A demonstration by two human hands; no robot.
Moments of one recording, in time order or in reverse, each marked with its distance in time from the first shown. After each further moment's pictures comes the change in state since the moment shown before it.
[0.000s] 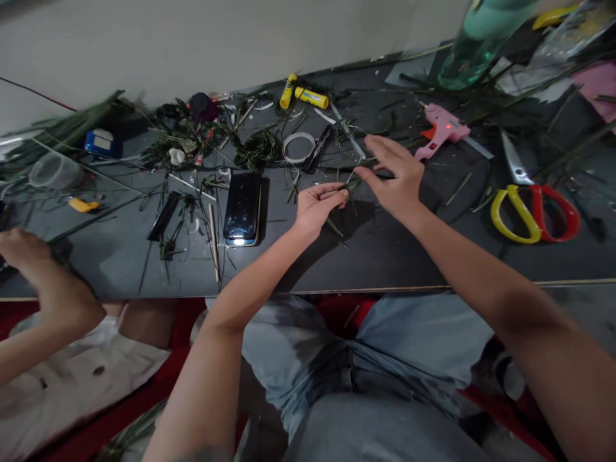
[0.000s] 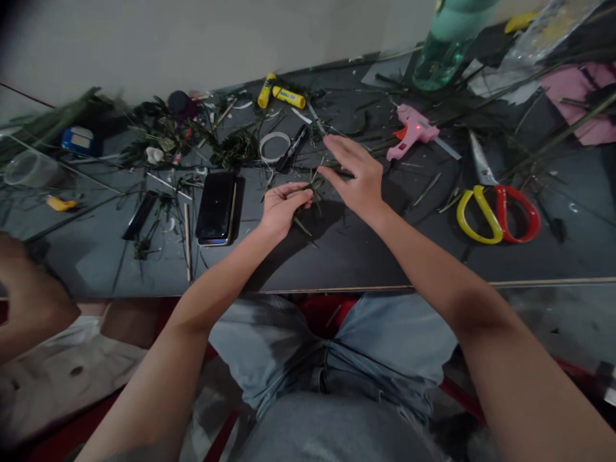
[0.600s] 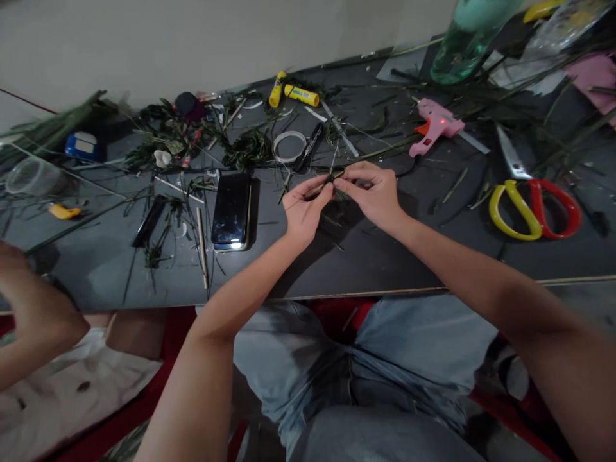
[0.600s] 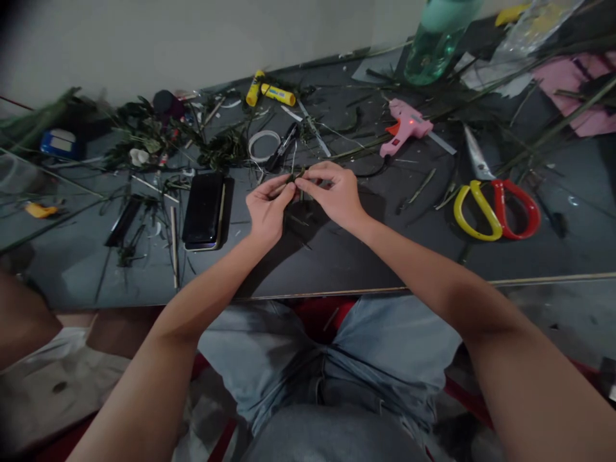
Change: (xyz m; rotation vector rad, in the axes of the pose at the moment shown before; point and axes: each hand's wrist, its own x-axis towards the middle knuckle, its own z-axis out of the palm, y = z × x) left_hand 0.006 -0.021 -0.009 0.089 0.076 0.322; right_hand -0.019 -0.013 0.021 0.231 -0.053 0.111
